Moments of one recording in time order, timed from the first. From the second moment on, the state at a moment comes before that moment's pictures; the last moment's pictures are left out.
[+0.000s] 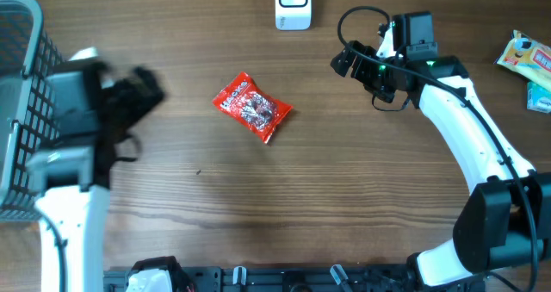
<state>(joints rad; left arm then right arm) 0.12 1.14 1.18 -0.83 0.00 -0.58 0.15 1.70 1.30 -0.59 -0.36 0.60</state>
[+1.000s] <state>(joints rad) 0.38 1.15 1.18 -1.01 -0.07 -0.72 0.15 1.70 1.30 -0.62 -0.40 0.81</state>
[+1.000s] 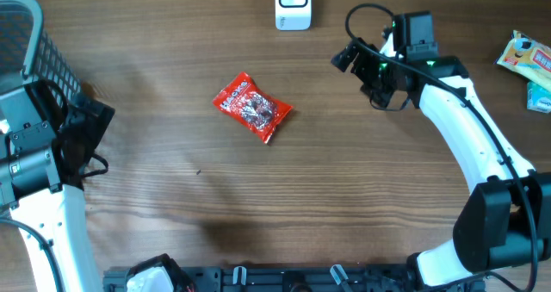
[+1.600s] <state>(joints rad) 0.38 1.15 1.18 -1.01 -0.07 -0.72 0.86 1.81 1.33 -0.56 0.02 0.21</state>
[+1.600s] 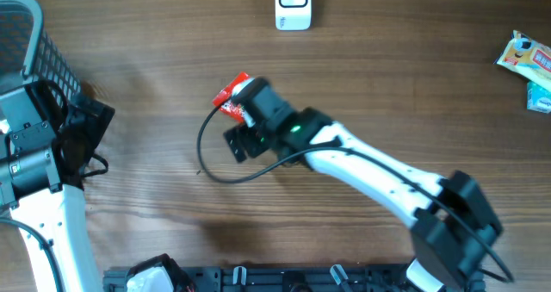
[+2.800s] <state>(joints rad) 0.38 1.15 1.18 -1.01 -0.07 -0.72 0.88 2.19 1.48 -0.35 0.44 -0.18</state>
